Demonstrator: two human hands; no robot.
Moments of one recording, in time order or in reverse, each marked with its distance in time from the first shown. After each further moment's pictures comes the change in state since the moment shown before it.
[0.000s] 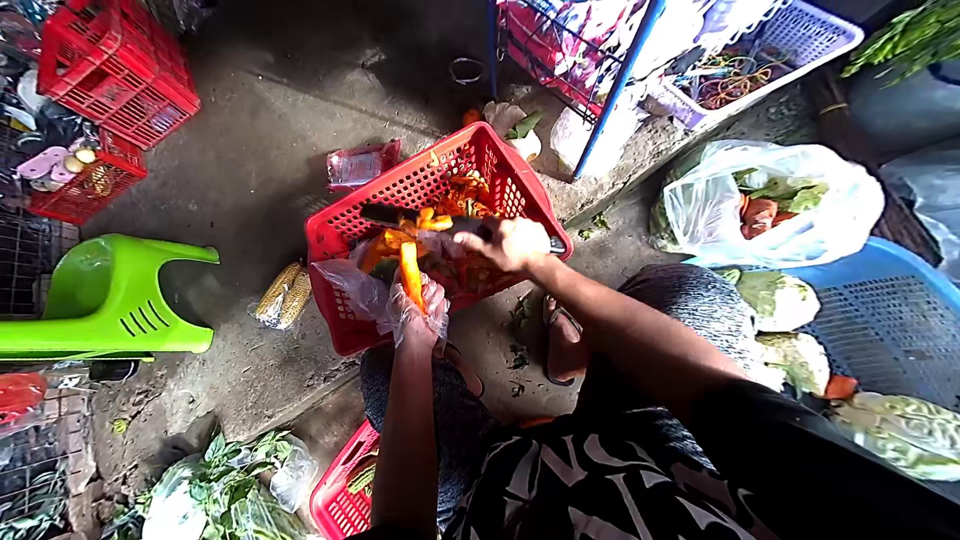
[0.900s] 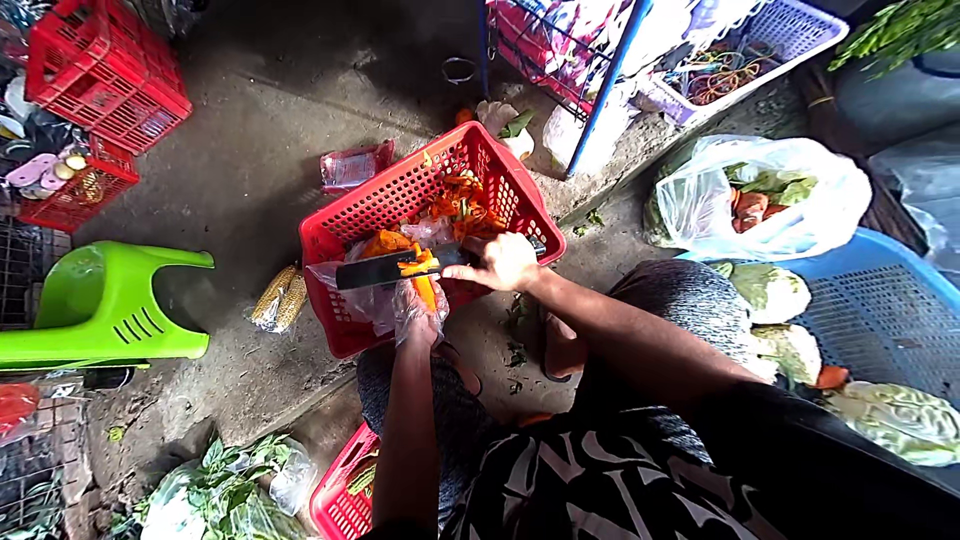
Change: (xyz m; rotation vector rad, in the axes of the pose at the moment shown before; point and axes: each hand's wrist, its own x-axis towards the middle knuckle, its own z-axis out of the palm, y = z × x) left_hand -0.003 -0.005 0.011 0.320 0.174 -0.002; right_hand -0.018 0.001 0.017 -0.025 0.060 -0.291
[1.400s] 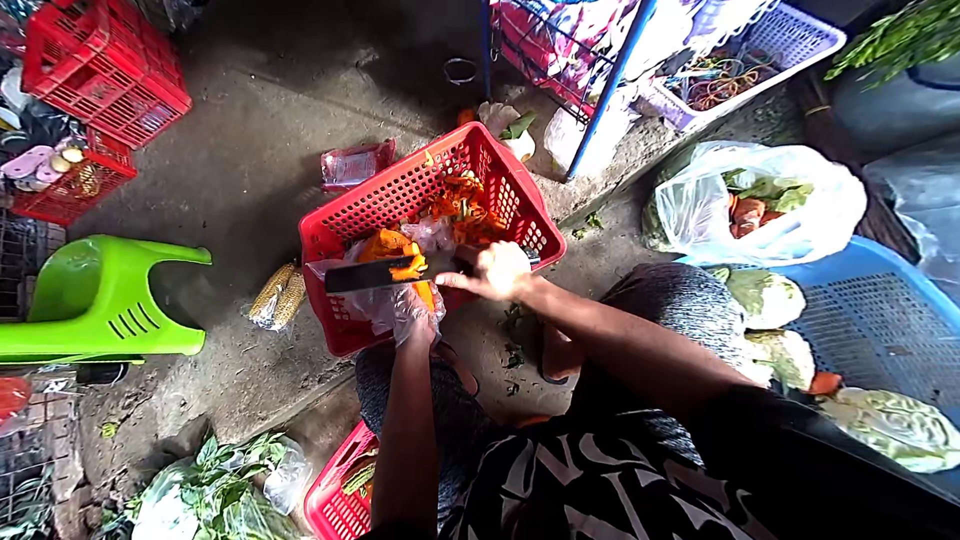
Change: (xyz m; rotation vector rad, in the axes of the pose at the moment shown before) left_hand -0.003 -0.004 0.002 0.135 0.117 0.099; right_hand -0.007 -0.020 -0.002 0.007 -0.096 0.024
